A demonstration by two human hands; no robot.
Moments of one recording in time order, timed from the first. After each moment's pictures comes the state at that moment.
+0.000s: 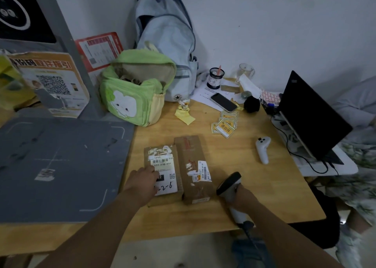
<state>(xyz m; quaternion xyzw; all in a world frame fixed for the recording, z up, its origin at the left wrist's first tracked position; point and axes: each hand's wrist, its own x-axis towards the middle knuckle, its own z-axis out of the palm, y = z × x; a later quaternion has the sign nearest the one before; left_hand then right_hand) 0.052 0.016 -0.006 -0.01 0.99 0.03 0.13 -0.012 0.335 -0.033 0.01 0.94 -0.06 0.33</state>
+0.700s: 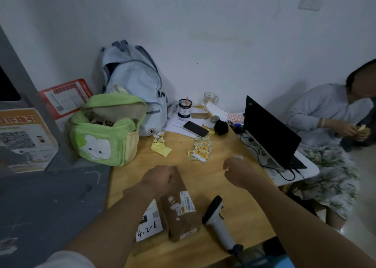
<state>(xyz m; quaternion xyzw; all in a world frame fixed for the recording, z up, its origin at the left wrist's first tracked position) -0.050 0.075 0.082 0.11 0.97 0.18 0.12 -0.081 0.343 0.092 -0.02 0.99 -0.07 0.11</state>
